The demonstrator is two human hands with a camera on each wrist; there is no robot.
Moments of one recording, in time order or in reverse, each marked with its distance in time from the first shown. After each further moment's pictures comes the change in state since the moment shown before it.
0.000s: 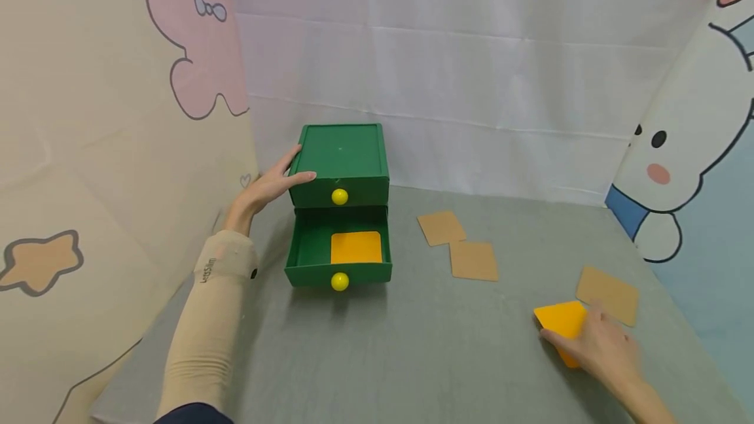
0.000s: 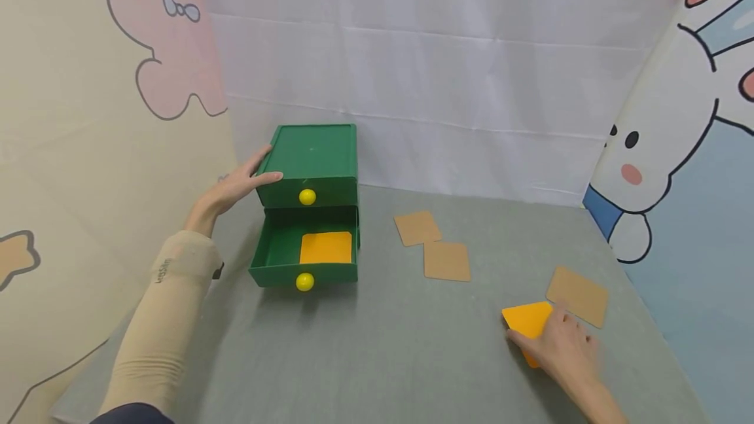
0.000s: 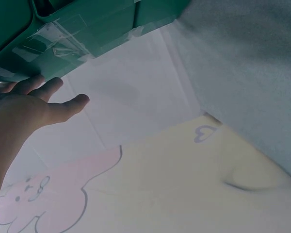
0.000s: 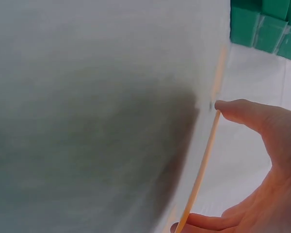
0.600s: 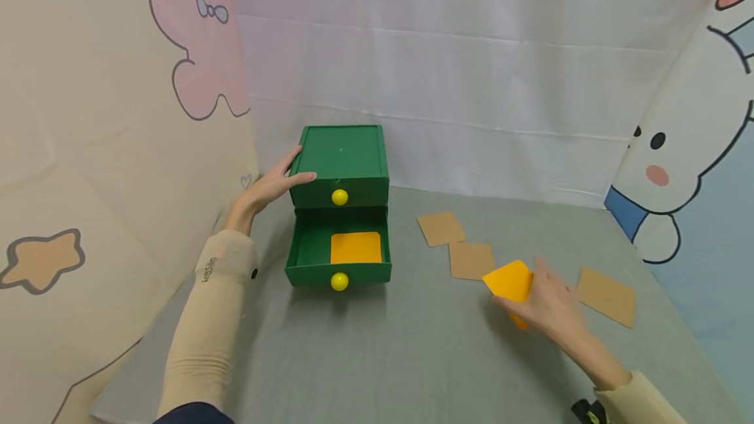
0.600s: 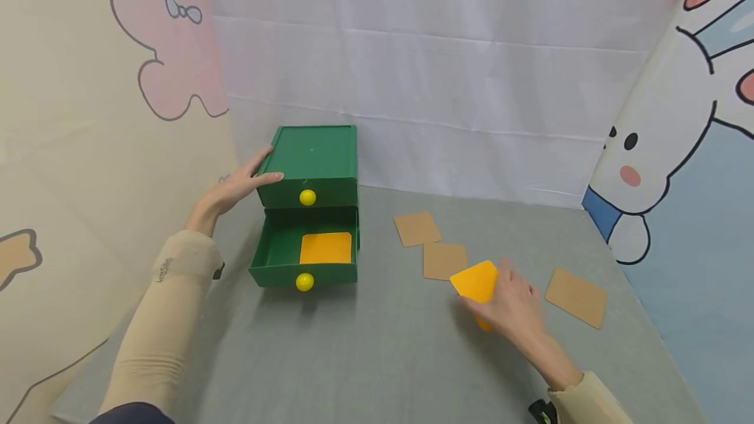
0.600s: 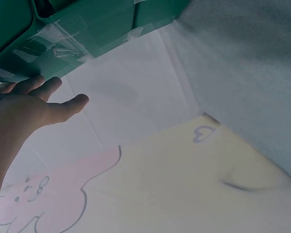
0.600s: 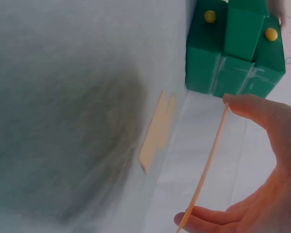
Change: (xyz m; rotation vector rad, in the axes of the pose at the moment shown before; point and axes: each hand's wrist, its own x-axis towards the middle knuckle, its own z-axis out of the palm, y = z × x) left_hand 0.024 -0.031 0.000 0.022 0.040 0.032; right_hand 0.007 -0.078 -0.018 0.110 0.182 -0.325
